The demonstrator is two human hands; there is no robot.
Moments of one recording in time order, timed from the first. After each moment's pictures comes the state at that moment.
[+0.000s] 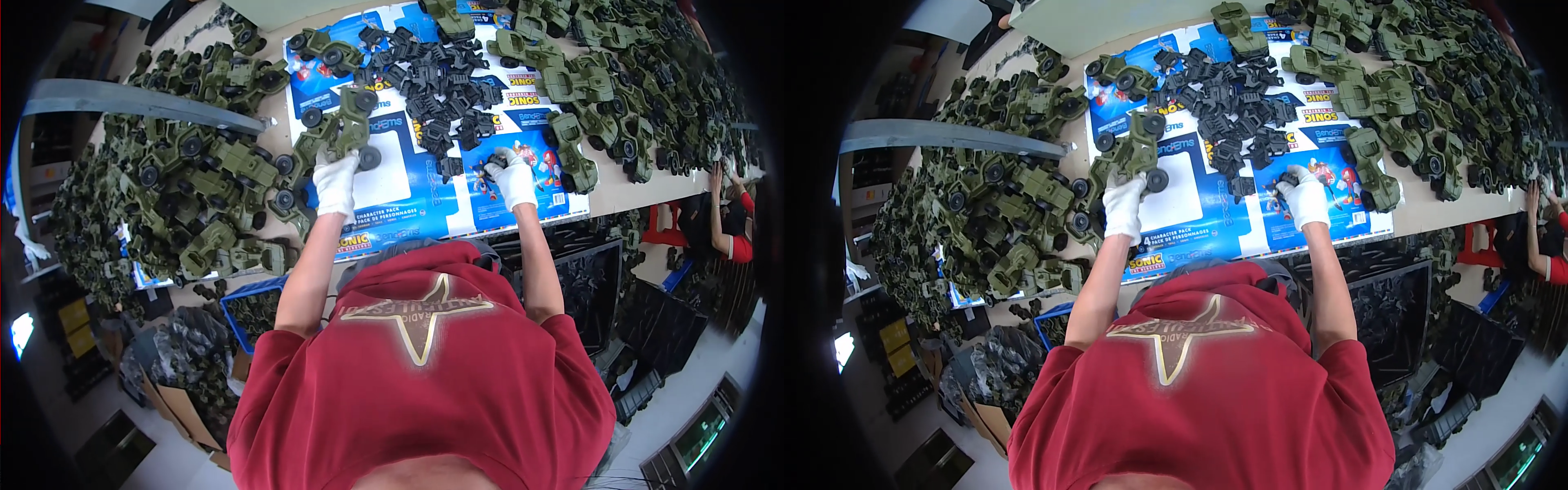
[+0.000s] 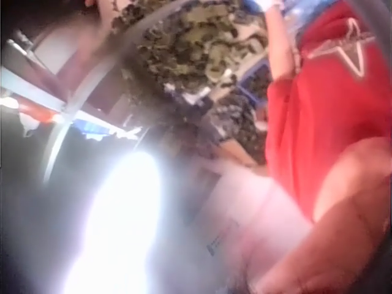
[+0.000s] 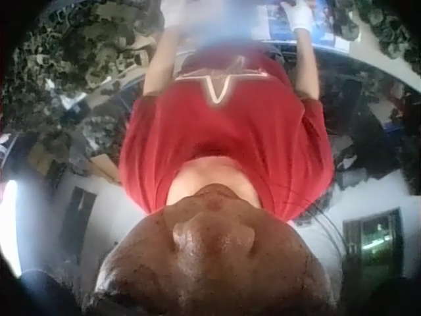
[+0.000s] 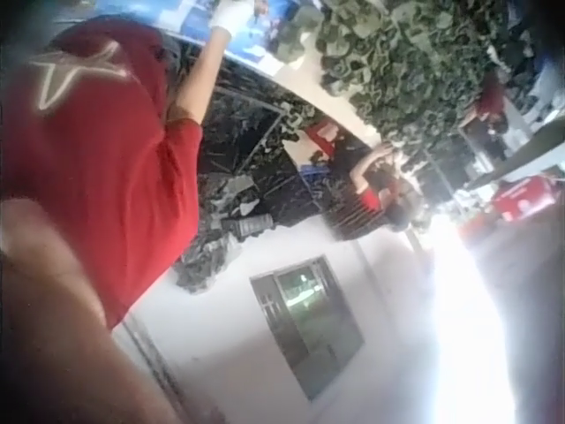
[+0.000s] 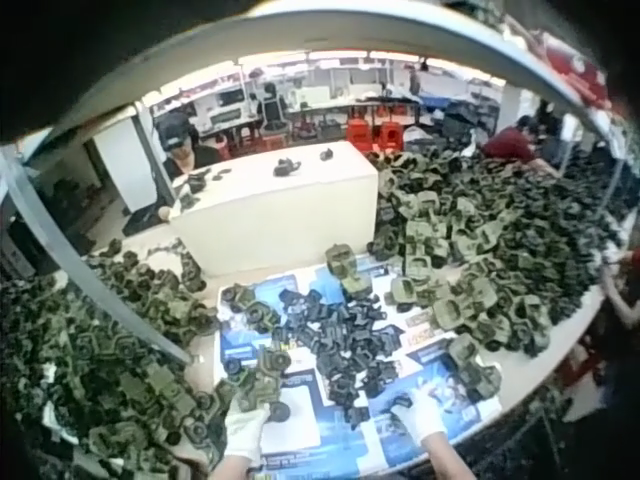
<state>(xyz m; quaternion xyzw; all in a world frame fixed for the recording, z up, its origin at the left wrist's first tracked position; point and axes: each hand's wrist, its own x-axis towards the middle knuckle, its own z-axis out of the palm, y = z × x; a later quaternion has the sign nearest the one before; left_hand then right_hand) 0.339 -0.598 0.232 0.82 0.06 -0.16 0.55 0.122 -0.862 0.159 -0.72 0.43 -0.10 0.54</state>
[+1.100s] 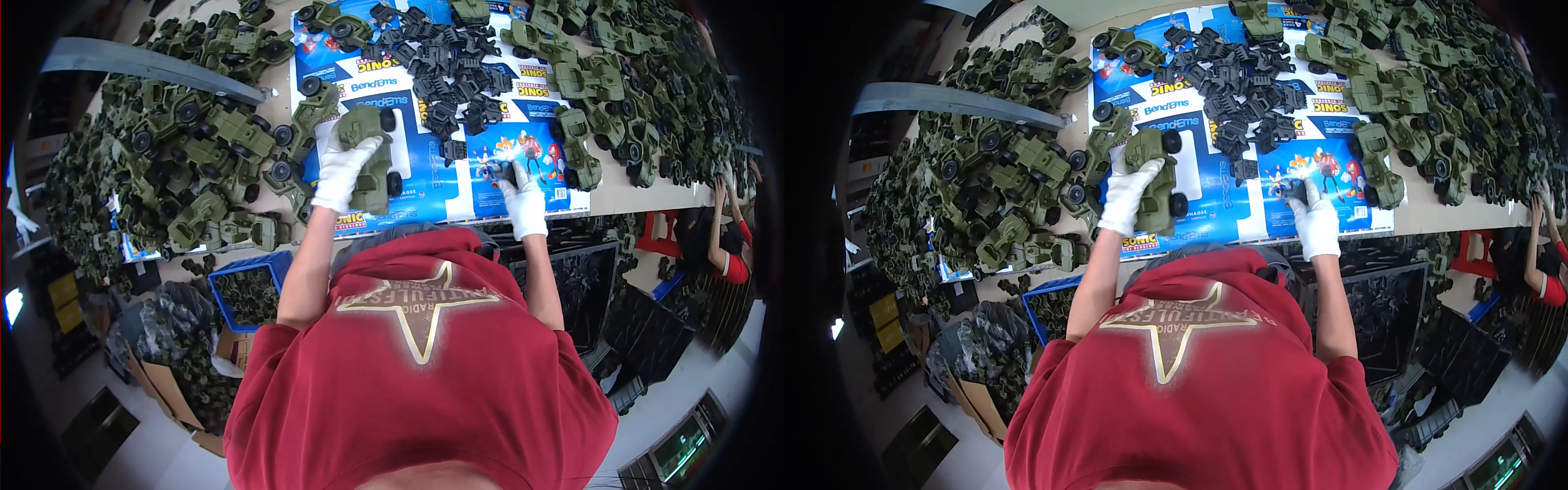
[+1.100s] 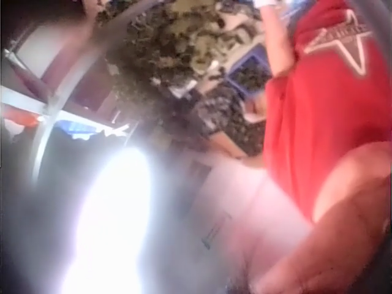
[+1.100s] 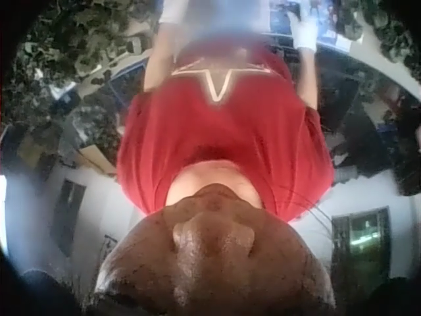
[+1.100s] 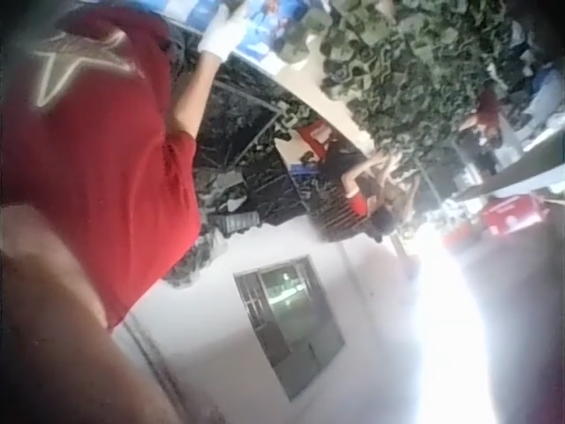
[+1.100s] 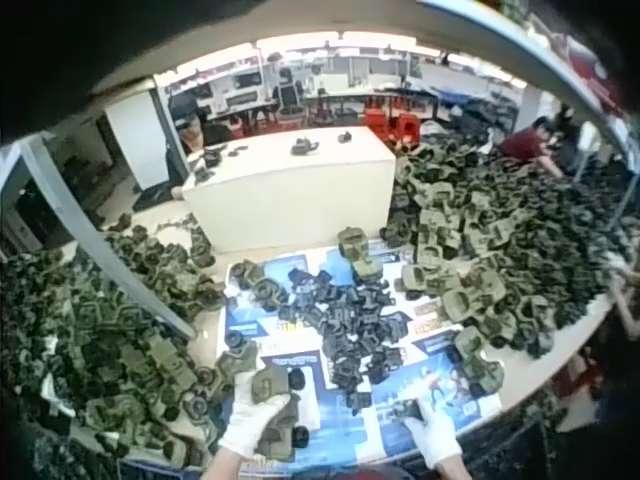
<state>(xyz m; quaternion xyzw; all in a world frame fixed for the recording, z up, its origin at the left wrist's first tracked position) 0.303 -0.593 0.277 0.73 -0.05 -0.25 0.63 0.062 -0.831 0.200 -0.86 0.39 -0.04 0.32</state>
